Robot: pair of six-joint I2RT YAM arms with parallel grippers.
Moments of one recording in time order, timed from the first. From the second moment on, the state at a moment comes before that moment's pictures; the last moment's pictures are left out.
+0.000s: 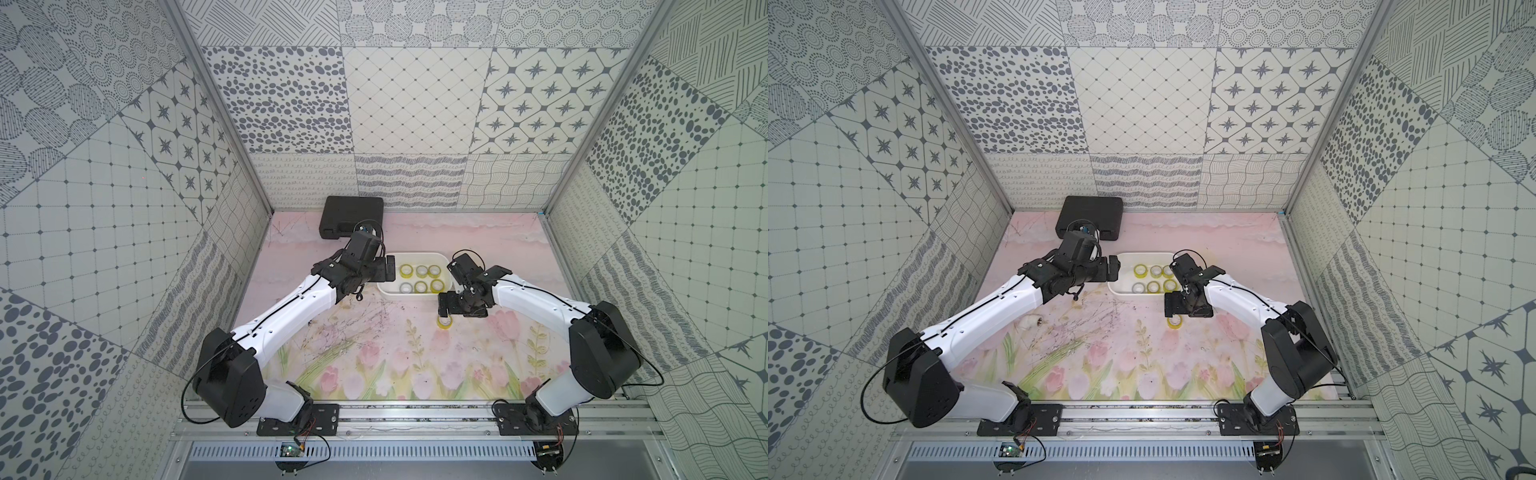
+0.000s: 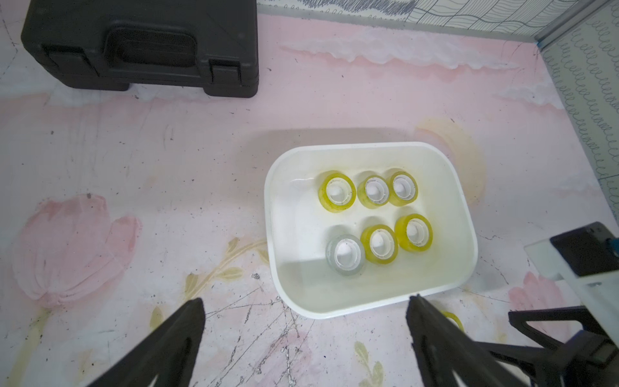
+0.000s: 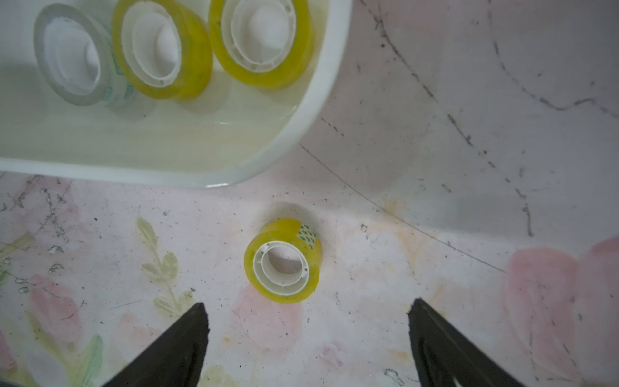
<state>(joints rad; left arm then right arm) -0.53 1.43 1.18 -0.54 -0.16 -0.44 0.58 1.58 1.05 -0.75 -0.02 0.53</state>
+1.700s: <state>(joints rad) -0.48 1.36 1.07 -0.56 -0.17 -0.49 0.64 1.63 0.90 -0.55 0.04 0.62</state>
